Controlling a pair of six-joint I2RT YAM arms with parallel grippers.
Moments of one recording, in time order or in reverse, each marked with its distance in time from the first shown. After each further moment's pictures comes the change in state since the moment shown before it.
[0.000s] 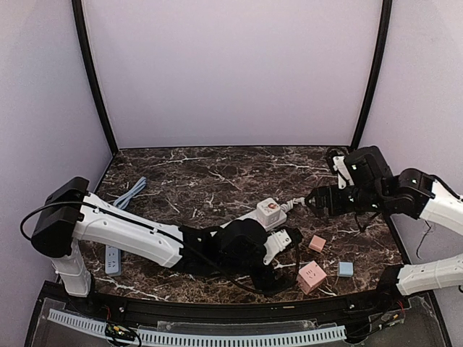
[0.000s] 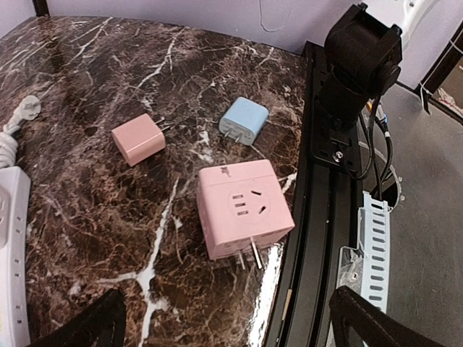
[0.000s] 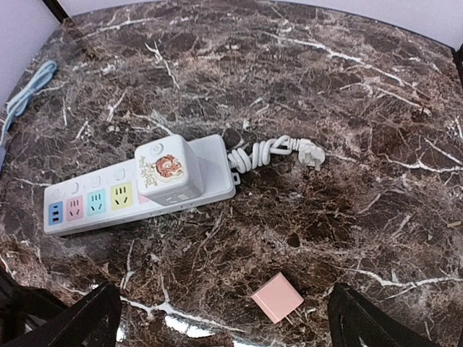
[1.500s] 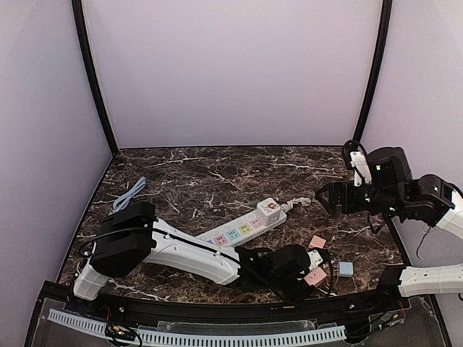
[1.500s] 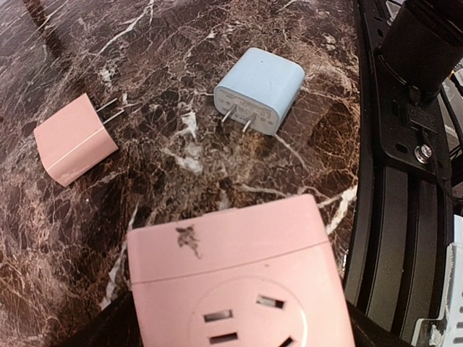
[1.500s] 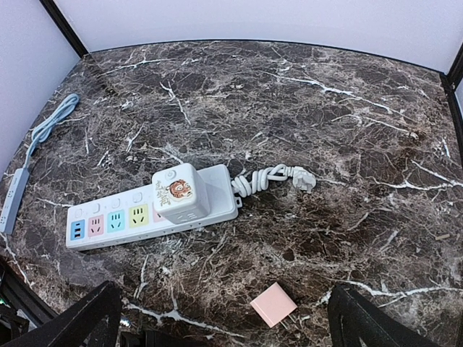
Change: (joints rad) left arm -0.079 0.460 0.432 -0.115 -0.142 0.035; right arm 0.000 -0.188 -0.019 -0.002 0.024 -0.017
